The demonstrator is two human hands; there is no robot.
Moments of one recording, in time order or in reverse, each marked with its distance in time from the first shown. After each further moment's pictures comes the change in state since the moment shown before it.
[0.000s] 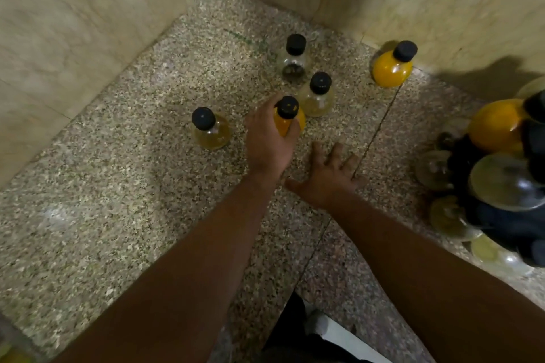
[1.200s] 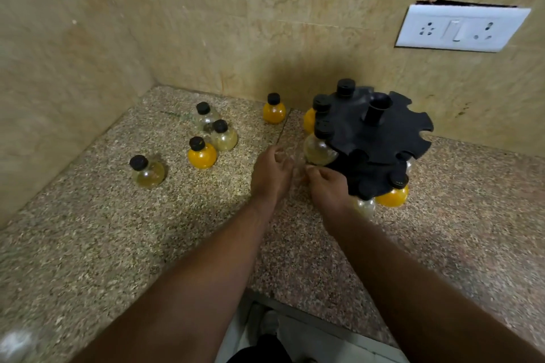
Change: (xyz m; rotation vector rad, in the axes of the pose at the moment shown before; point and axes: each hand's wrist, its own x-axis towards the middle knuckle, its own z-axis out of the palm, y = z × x) left_hand -0.145 0.185 0.053 -0.099 -0.307 0.033; right_hand -0.157 0.181 -0.051 1.316 0.533 0.008
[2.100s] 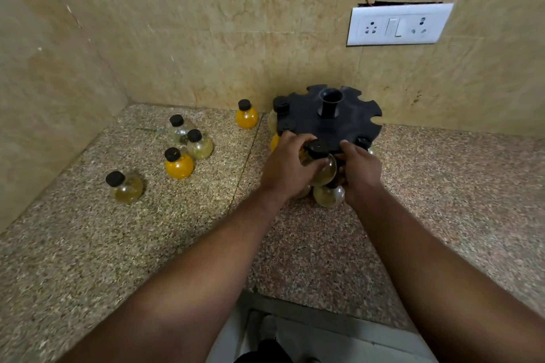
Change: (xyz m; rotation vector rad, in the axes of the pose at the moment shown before) left_hand -0.043 0.074 0.029 0.078 -0.158 0.495; right_hand 0.002 -0.028 -0.101 0.468 0.270 0.090
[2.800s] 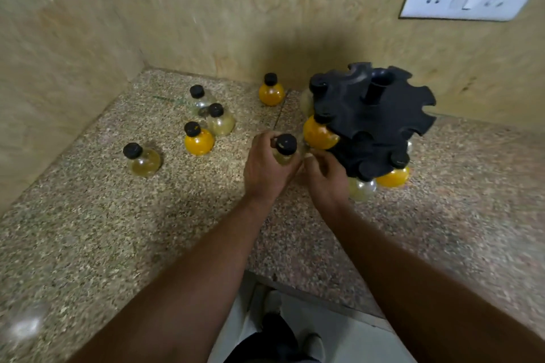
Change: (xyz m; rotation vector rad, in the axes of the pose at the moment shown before) left_hand -0.031 -0.081 -0.035 0.027 0.282 -0.273; right_hand -0.034 0.089 0.069 -0.529 -0.233 -0.306
